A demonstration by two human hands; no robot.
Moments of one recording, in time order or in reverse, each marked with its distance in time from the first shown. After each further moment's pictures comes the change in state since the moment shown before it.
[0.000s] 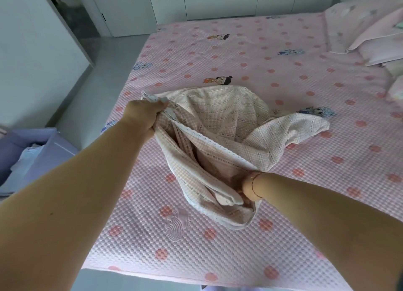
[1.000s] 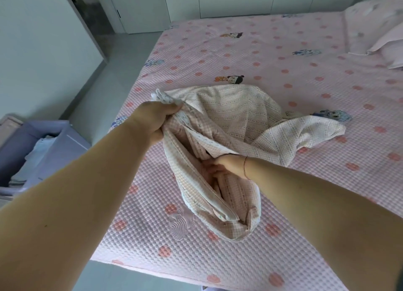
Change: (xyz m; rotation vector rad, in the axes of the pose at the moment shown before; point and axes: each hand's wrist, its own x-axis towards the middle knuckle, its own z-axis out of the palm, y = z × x) left_hand -0.011 -0.006 -0.010 -0.037 -0.234 -0.156; right_hand 0.019 -0.029 -0.057 1.404 0.047 -0.271
